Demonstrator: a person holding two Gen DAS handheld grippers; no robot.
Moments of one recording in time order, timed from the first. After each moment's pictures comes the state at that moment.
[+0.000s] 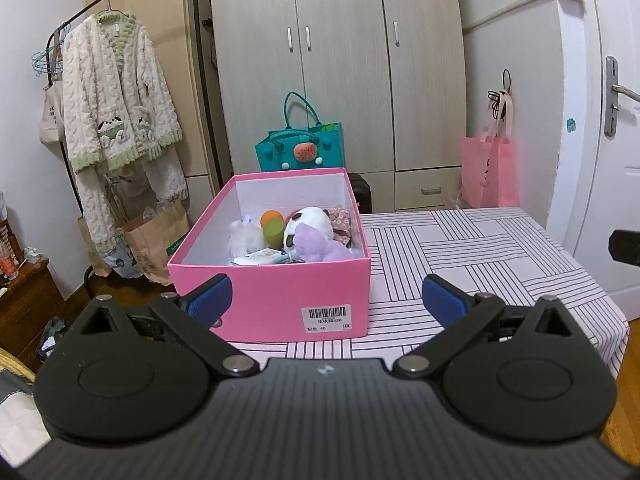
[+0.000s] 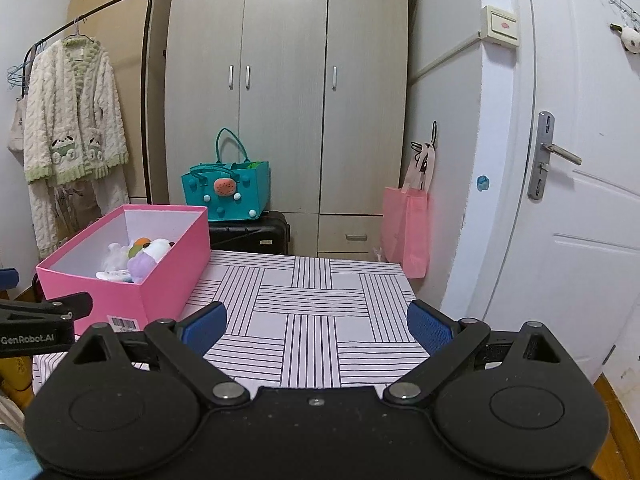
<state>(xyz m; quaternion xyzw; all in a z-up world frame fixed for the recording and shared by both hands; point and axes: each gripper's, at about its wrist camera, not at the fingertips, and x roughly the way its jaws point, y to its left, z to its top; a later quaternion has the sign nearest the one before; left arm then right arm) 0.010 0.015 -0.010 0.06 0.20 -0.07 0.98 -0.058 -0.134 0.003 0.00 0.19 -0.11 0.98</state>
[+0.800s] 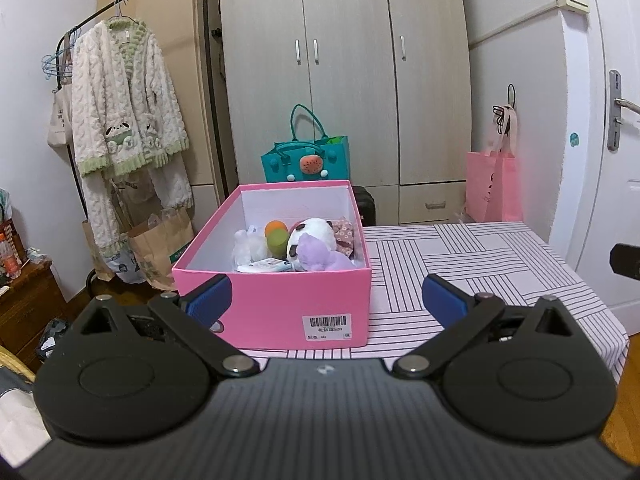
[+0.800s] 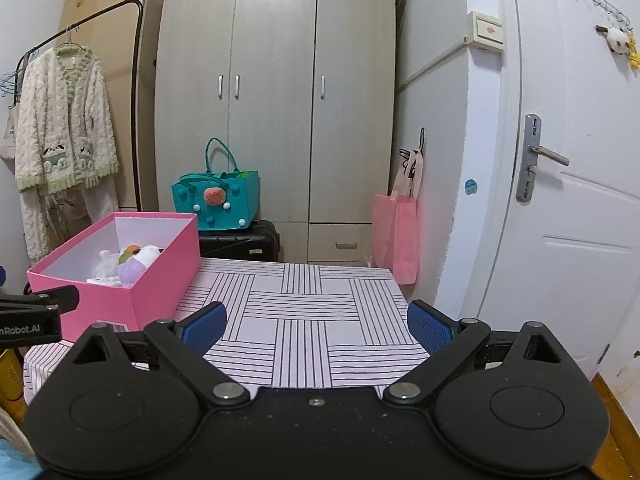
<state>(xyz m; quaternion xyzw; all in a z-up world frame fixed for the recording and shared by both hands) 0.006 0.017 -0.010 0.04 0.18 -0.06 0.98 -0.066 -0.131 -0.004 0.00 0.17 -0.13 0.98</state>
